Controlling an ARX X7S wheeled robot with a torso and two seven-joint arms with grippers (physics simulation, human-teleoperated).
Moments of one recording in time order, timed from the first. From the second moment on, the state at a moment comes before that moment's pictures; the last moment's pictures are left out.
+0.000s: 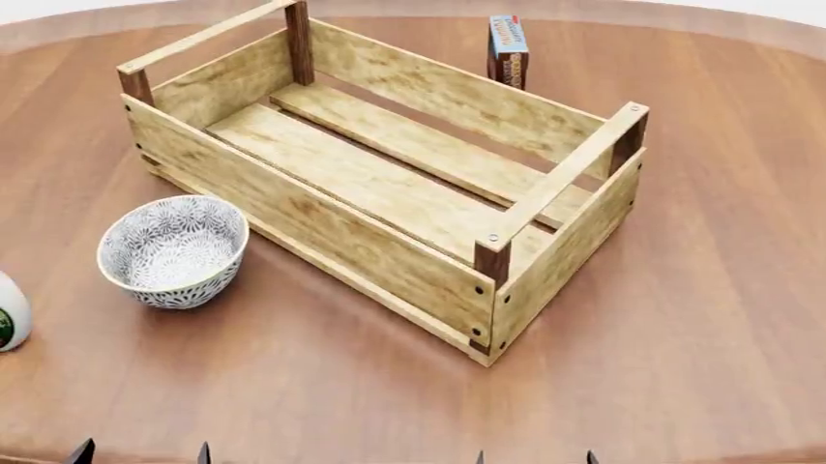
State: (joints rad) left arm 0.00 -0.06 0.07 -0.01 -0.05 0.00 -0.07; right arm 0.00 0.06 -0.08 0.00 0.04 -0.01 0.06
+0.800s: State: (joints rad) left arm -0.03 -0.11 0.12 0.06 -0.06 -0.08 -0.16; right arm 0.01 0.12 -0.15 -0.03 0.00 -0.01 0.15
